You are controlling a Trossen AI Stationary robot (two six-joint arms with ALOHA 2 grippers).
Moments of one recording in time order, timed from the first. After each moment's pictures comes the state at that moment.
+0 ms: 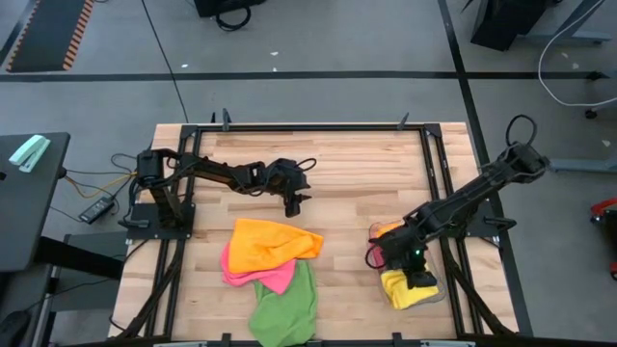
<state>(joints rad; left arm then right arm) 0.22 1.79 0.86 0.28 0.07 0.12 0.47 1.30 0.71 -0.55 -0.70 0.53</state>
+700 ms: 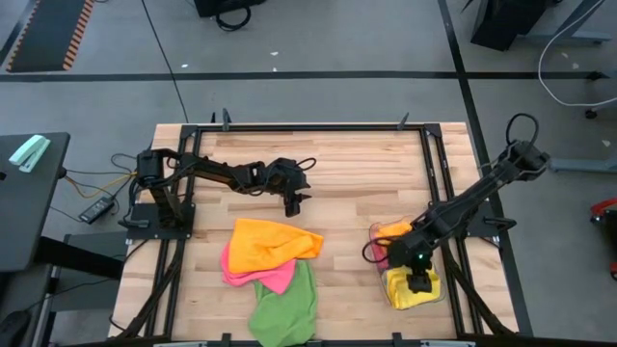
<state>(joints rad) 0.23 1.79 0.86 0.28 0.07 0.13 0.56 1.26 0.71 -0.60 -0.60 0.95</state>
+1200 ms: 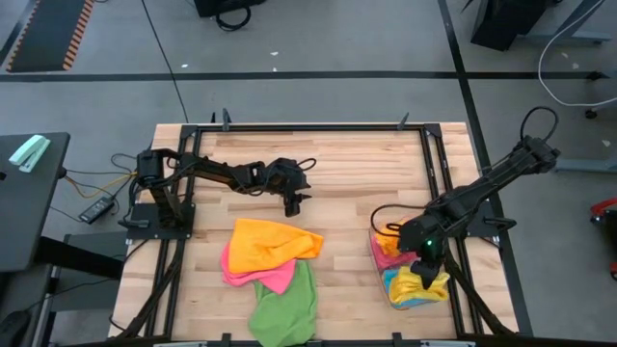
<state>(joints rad) 0.23 1.79 0.86 0.28 0.07 0.14 0.51 1.05 0.71 -0.67 -0.75 1.33</state>
